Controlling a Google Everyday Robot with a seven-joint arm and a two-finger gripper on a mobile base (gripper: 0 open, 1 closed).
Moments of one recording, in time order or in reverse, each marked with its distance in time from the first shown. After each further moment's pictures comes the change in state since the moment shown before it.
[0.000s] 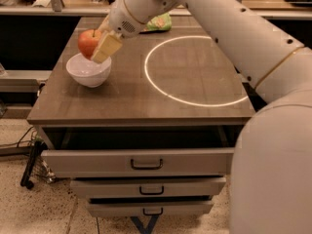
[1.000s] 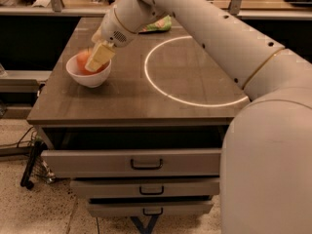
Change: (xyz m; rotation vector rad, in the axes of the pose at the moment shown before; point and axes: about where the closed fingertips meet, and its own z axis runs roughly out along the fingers) arm 0.001 0.012 0.037 -0.057 0.006 0.011
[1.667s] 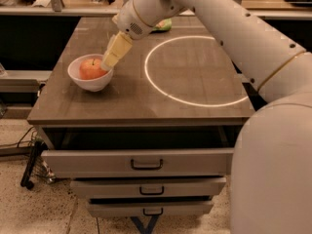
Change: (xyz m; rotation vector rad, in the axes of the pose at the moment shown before) arm 0.019 -0.019 -0.043 0.059 -0.021 0.055
